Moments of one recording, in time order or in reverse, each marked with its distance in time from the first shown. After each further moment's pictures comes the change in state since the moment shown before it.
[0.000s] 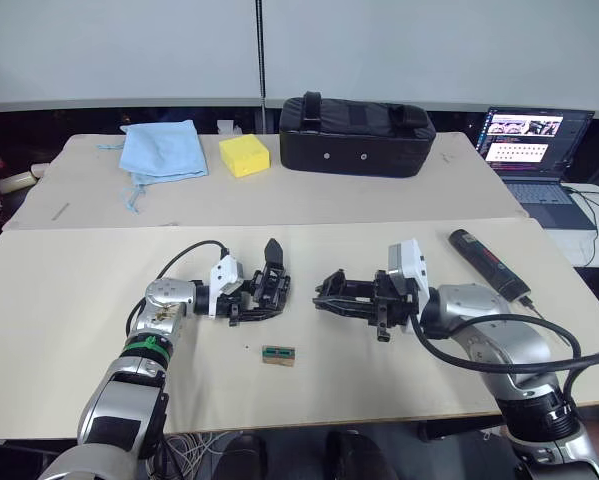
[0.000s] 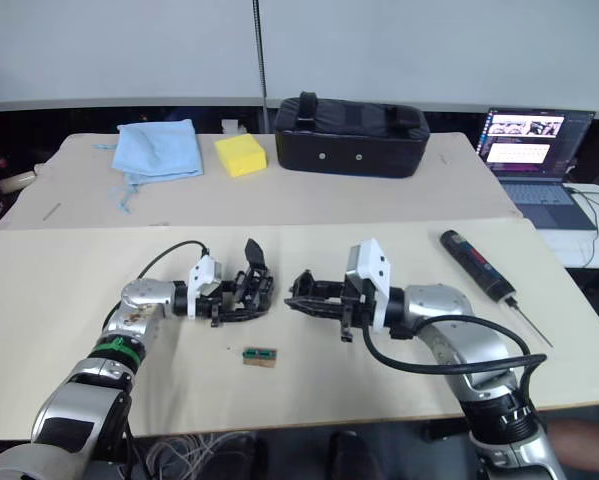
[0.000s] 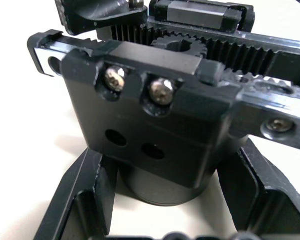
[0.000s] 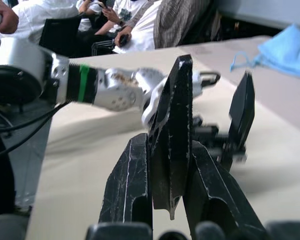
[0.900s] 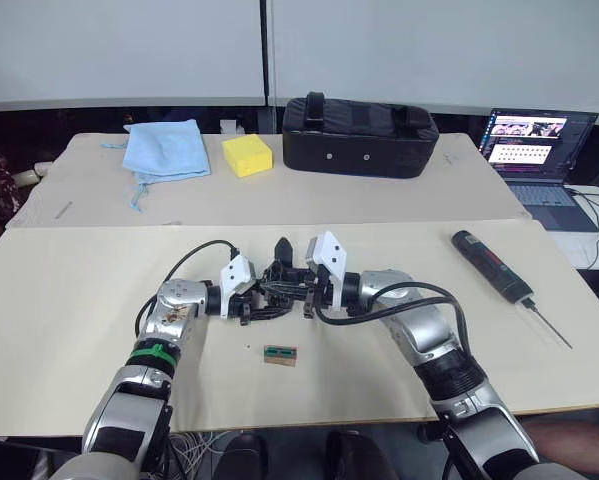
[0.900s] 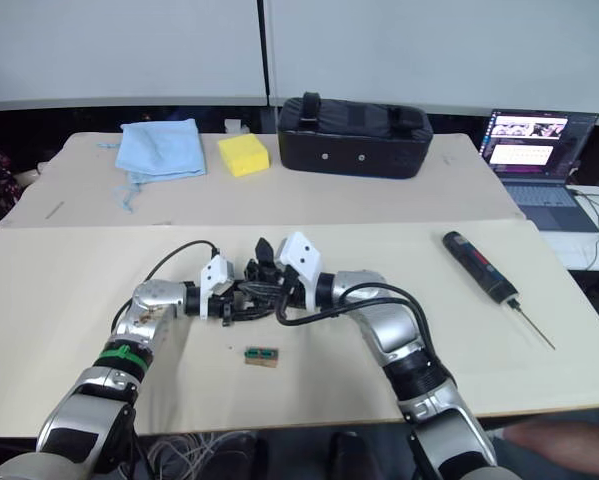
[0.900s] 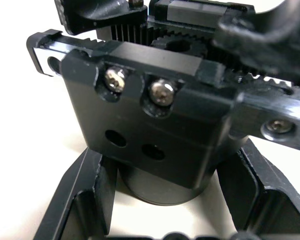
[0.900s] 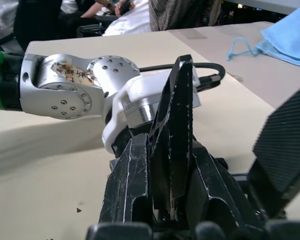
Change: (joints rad) left arm 0.054 -0.021 -0.026 -0.168 0.035 0.119 0.105; right arm -0.181 0.271 0.174 0.391 -0.268 -0.143 -0.074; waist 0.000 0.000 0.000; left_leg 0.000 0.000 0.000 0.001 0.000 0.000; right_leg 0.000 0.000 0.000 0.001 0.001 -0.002
